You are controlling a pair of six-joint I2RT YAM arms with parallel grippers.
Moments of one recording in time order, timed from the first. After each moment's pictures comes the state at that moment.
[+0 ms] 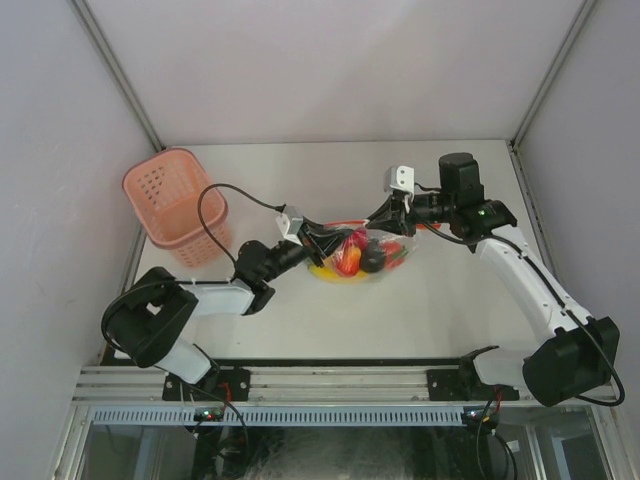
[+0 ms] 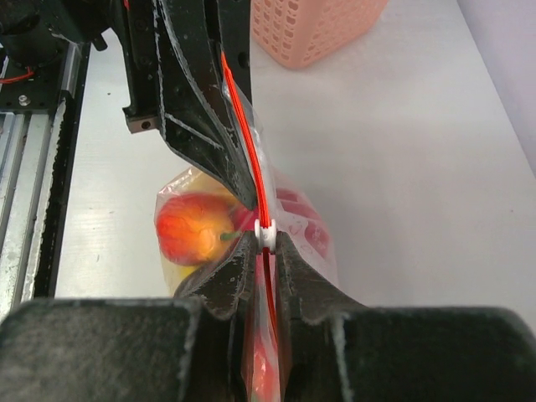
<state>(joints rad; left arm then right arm) -0.71 1.52 0.53 1.33 0.38 -0.36 0.32 1.28 1.18 -0.49 -1.03 -0.65</state>
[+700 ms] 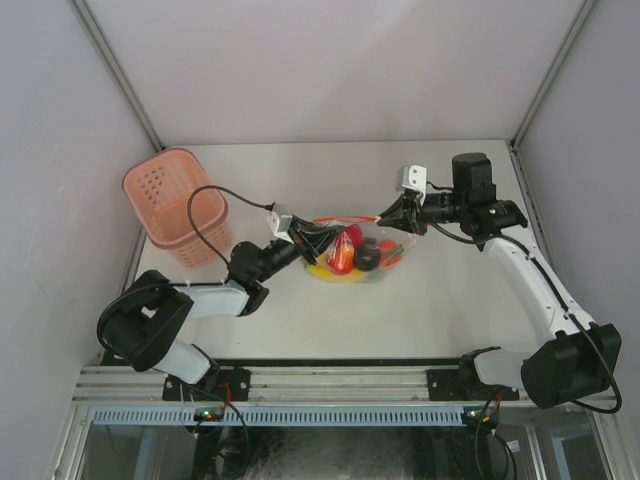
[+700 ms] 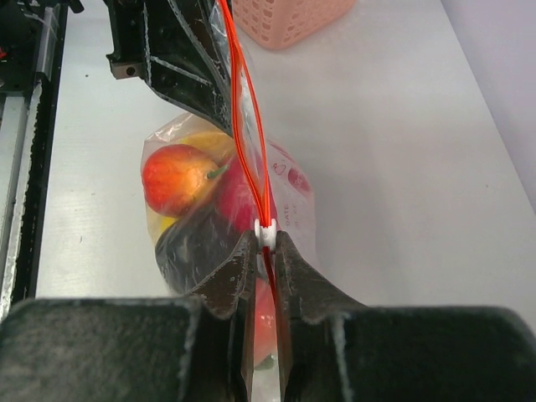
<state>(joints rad) -0.66 1.49 0.50 1.35 0.37 -0.40 0.24 1.26 1.18 -0.55 -1.05 -0.73</state>
